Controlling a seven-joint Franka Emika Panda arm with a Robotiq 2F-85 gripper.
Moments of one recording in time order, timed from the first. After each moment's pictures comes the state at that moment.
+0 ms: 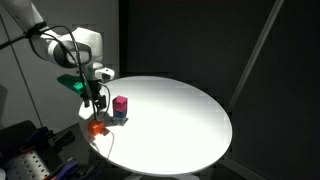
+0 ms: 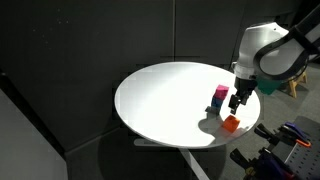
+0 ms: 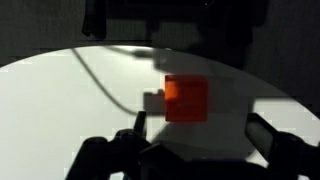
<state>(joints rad) 0.00 -0.04 0.04 -2.76 -0.03 2.62 0.05</state>
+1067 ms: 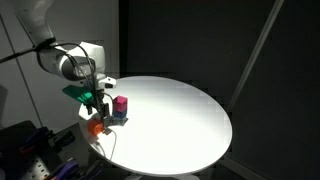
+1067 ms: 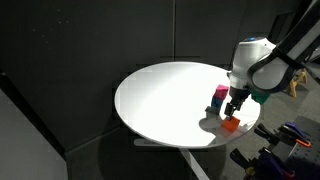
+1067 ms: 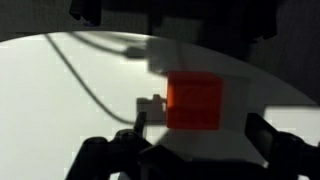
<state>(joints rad) 0.01 0.14 0.02 -2.72 -0.09 2.77 0.05</state>
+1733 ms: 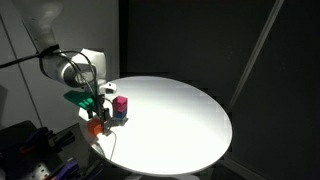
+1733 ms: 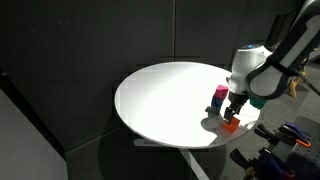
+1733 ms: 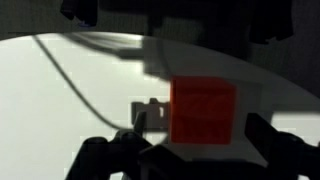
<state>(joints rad) 0.03 0.22 -0.01 -2.71 -0.09 2.84 0.05</state>
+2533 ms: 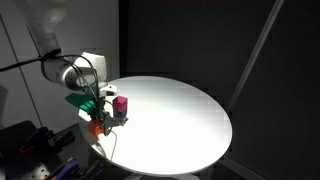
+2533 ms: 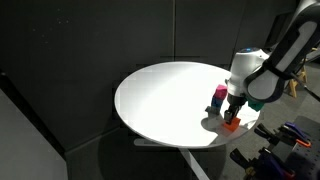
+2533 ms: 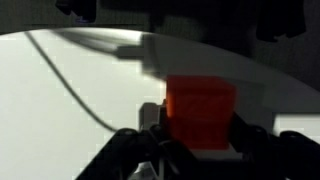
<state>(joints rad) 0.07 0.27 -0.05 -2.69 -0.09 2.87 0.05</state>
